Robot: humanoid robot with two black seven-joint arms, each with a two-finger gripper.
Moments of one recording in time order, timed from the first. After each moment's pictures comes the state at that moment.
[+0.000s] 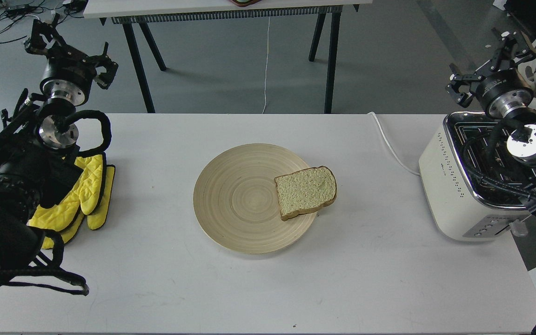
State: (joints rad) left arm -1.05 0.15 -0.67 -0.02 -0.34 -0.49 -0.27; right arm 0.90 -0.36 0.85 0.41 0.00 0.31 0.17
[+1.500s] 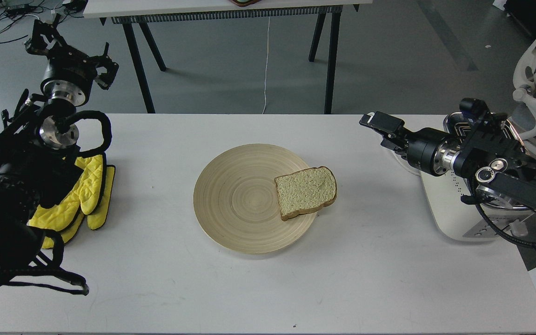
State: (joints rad) left arm -1.04 0.15 -0.67 -0.02 -0.34 -0.49 -0.27; right arm 0.93 -0.63 0.12 1.13 -0.83 0.07 0.15
